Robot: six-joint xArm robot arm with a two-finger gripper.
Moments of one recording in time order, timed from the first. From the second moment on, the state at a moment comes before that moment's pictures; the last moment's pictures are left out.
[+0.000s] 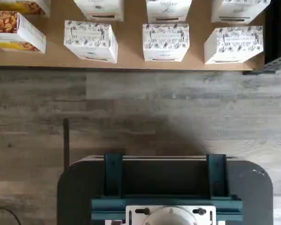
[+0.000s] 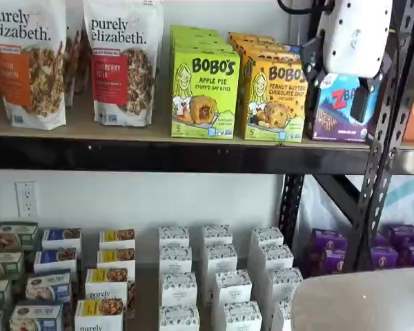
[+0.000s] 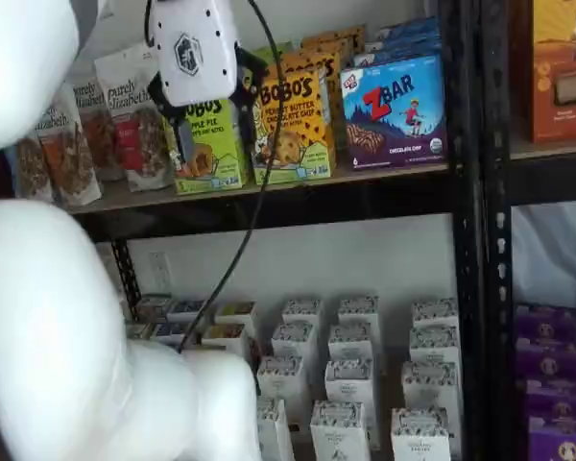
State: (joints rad) arm 0.01 -0.84 -1.15 0.04 2.00 0.03
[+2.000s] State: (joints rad) arm 0.30 -0.62 -1.22 0.03 1.51 0.30
